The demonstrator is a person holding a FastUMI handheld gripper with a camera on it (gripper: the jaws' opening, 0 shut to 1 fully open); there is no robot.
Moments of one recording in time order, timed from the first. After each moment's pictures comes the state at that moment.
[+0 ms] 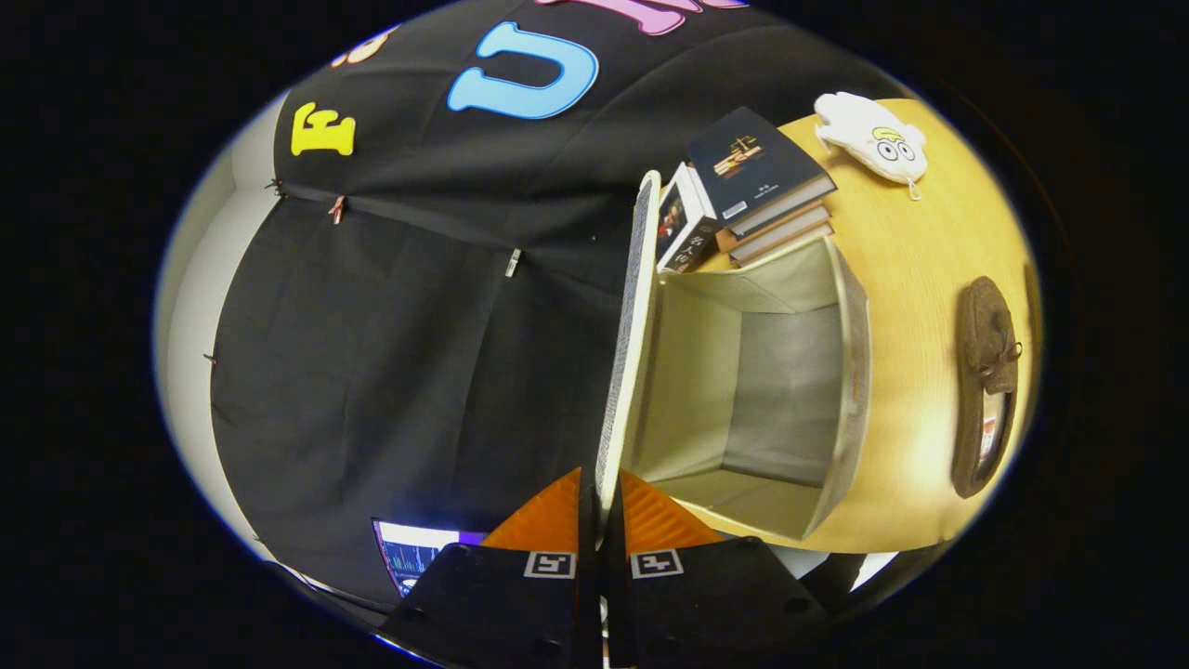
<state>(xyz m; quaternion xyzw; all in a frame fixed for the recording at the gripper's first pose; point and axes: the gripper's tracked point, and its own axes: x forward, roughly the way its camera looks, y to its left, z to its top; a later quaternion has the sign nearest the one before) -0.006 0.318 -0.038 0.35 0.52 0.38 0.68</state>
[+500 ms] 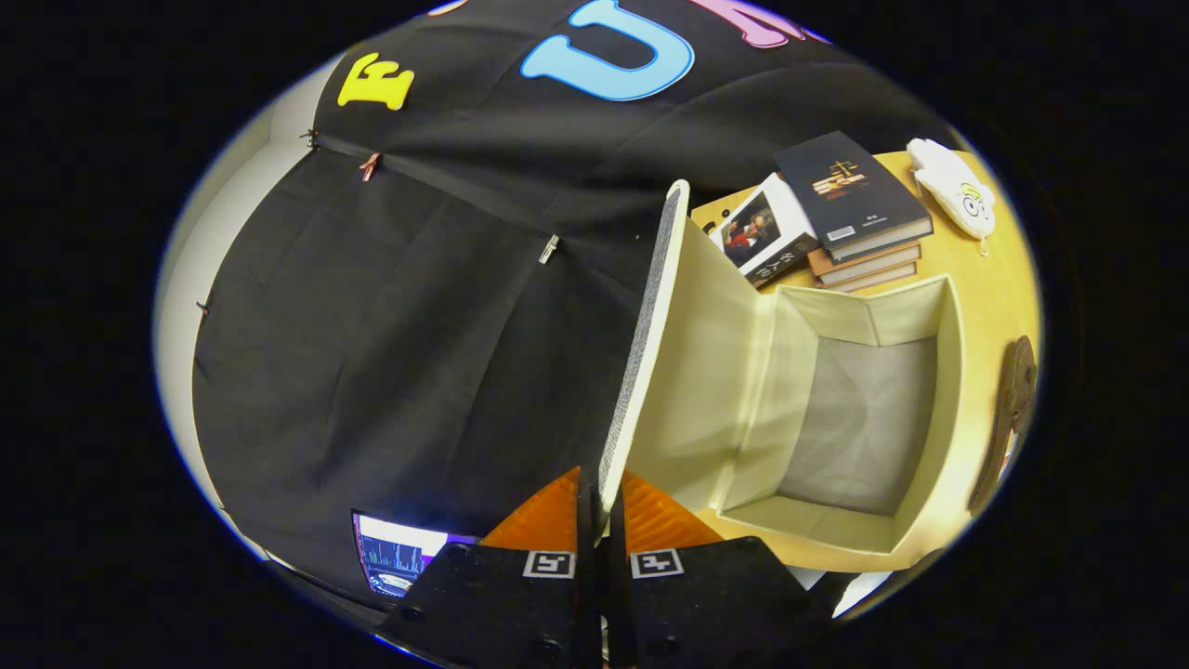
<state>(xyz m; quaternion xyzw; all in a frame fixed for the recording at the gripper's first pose) -0.019 0.426 0.000 0.30 0.49 0.43 0.70</state>
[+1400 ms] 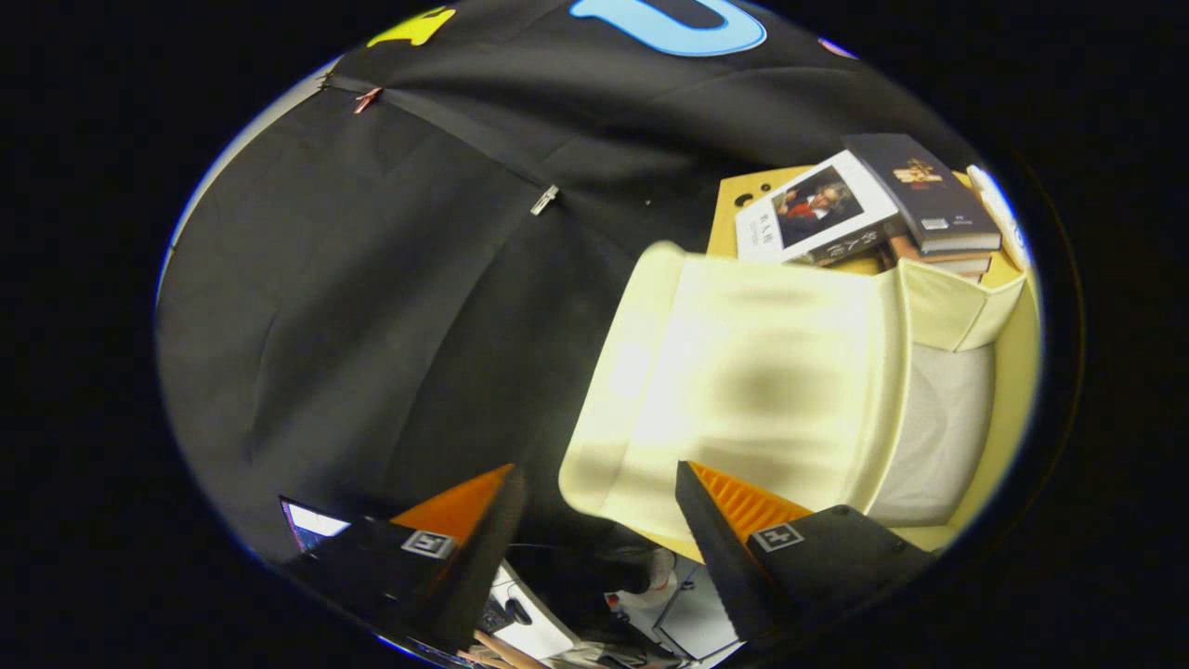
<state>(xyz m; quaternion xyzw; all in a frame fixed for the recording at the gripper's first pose) -0.028 0.537 -0.040 0.22 0.49 0.42 0.73</state>
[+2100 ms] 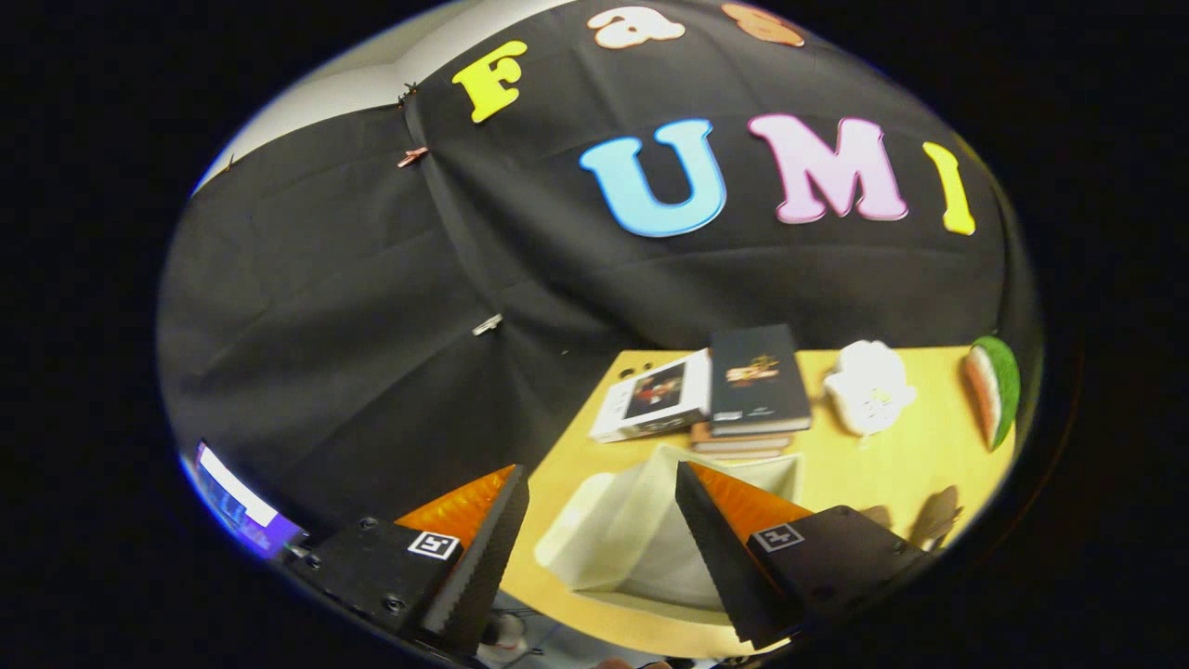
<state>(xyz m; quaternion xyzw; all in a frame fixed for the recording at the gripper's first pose) 0.062 0.299 0.022 0.11 0.26 0.31 0.91</state>
